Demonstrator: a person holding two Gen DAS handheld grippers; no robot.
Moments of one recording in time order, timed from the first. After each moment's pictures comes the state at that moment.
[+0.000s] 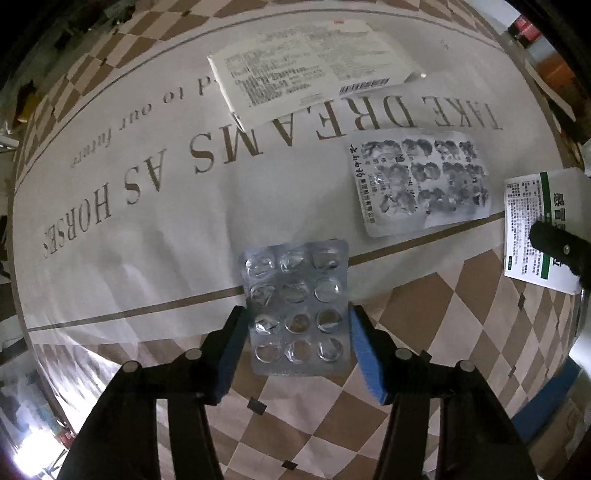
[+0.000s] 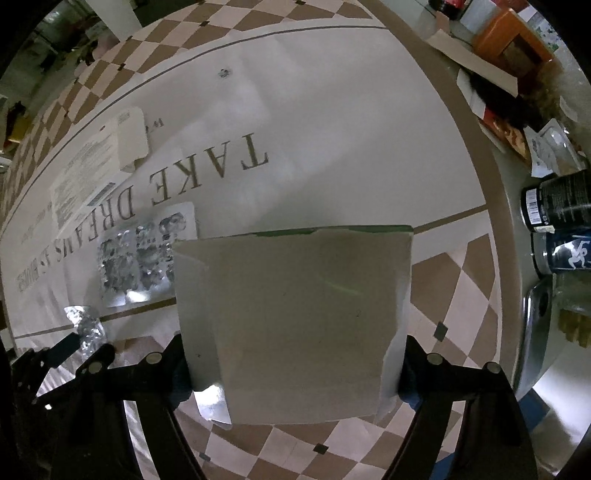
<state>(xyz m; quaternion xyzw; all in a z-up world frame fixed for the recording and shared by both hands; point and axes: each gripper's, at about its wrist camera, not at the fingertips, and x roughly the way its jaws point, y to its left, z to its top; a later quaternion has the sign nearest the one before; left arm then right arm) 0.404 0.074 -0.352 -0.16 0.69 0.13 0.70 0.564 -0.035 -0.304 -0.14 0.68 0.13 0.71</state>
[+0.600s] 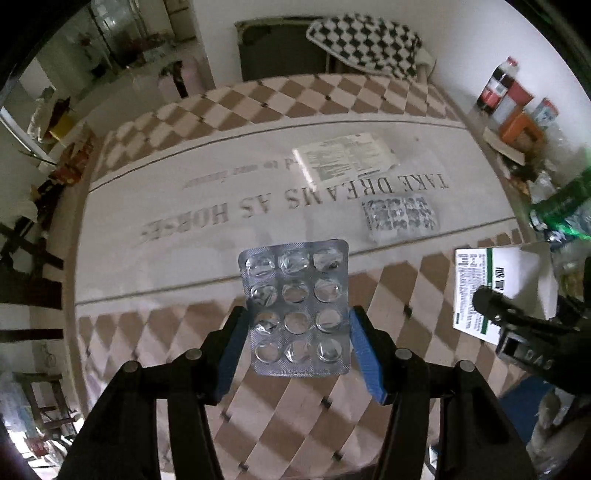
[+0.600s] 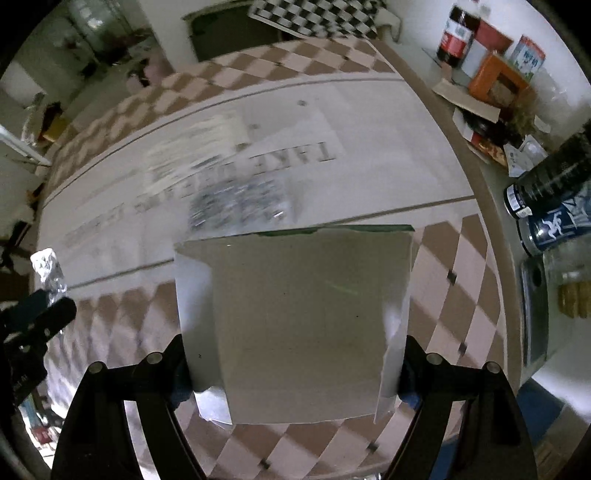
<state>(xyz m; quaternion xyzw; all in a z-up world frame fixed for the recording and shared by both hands) 0.273 0.115 -0.214 -0.16 0.56 0.17 0.79 0.437 -0.034 -0.224 -0.14 0.60 0.19 0.76</state>
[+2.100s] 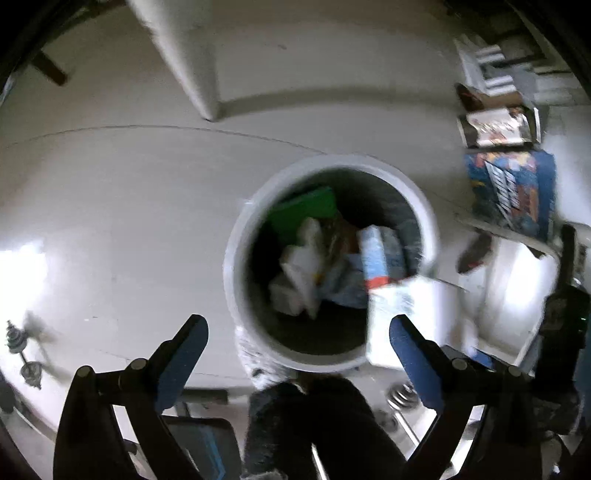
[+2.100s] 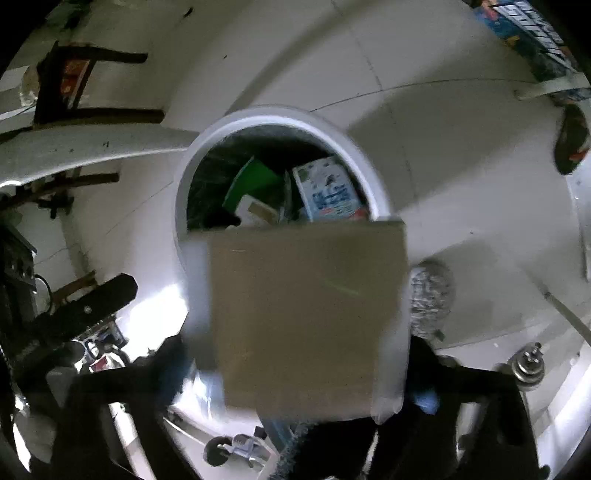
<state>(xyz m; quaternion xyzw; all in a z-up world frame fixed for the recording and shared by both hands) -0.139 0.150 -0.722 -0.38 0.67 0.17 0.61 -0.008 -0.062 -0.767 -0.04 0.80 0.24 0.54</state>
